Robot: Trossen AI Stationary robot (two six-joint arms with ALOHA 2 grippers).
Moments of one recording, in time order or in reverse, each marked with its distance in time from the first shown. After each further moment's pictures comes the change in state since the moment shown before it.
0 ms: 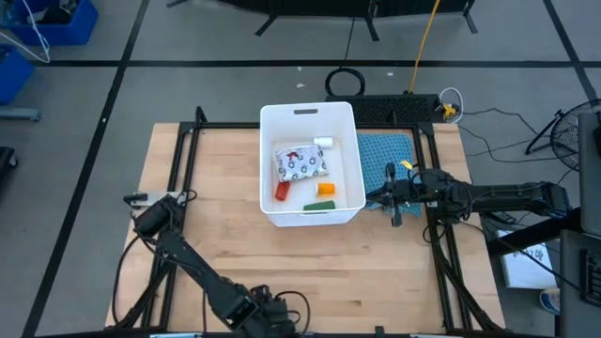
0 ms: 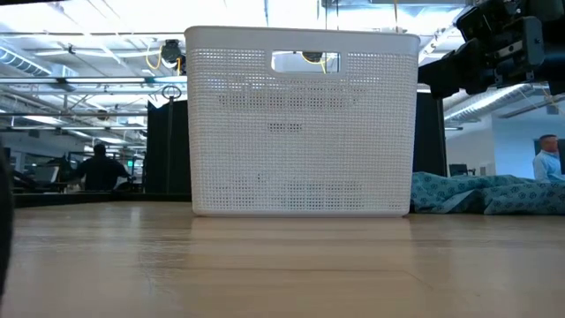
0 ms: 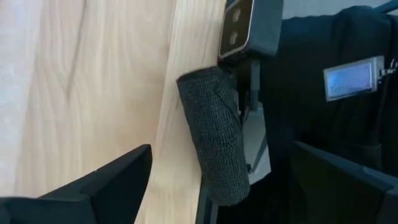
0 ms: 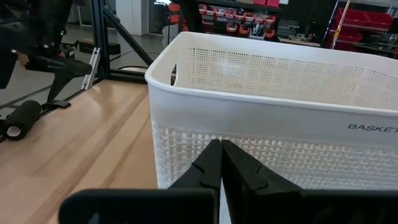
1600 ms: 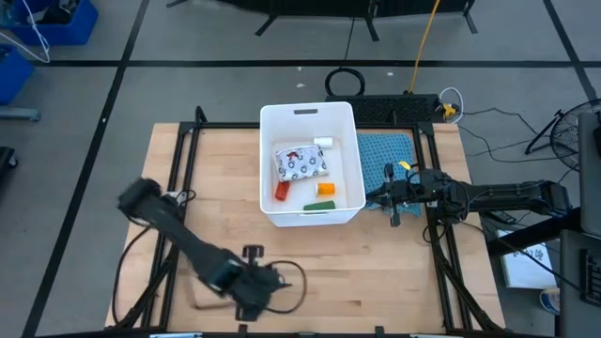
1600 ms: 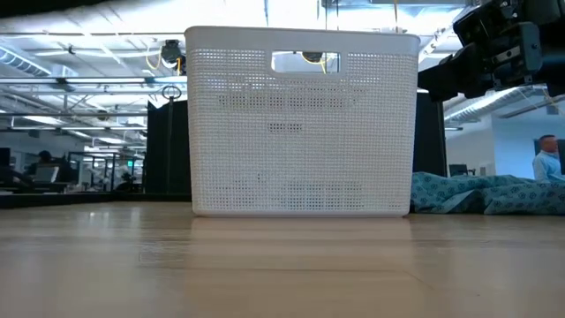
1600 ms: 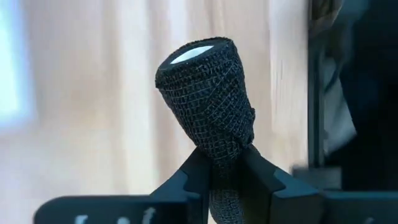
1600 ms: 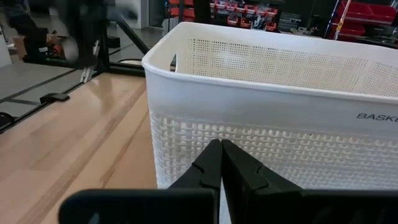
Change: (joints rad) left arm 0.107 -0.206 -0.008 -0.393 -0.053 0.334; right arm 0.000 0.034 0.000 0.007 0.002 -0.005
